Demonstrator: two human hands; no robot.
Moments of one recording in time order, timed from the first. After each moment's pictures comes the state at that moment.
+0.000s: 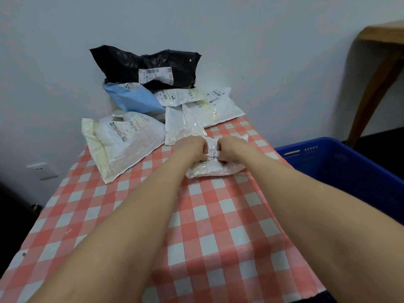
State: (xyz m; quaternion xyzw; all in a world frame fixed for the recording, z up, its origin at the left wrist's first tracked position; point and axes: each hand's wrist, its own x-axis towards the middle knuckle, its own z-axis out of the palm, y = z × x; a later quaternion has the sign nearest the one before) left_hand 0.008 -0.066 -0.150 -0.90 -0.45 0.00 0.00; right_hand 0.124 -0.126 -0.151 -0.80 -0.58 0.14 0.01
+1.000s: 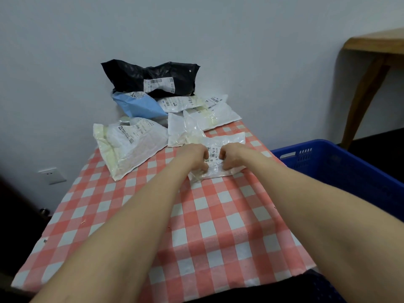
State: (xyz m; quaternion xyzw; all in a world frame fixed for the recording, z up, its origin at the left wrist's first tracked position) left_hand -0.009 -0.104 -0.146 -0.90 -0.43 0.02 -0.01; right_hand 0.123 -0.169 -0.150 -0.79 -0.59 0.15 0.04
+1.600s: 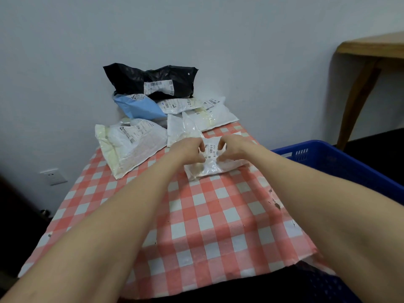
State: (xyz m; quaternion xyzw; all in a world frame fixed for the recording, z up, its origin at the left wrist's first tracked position) left_hand -0.023 -0.116 -0.125 -0.90 -0.42 -0.03 -0.05; right_hand 0.127 -0.194 -0.125 -0.78 -0.60 0.15 0.13
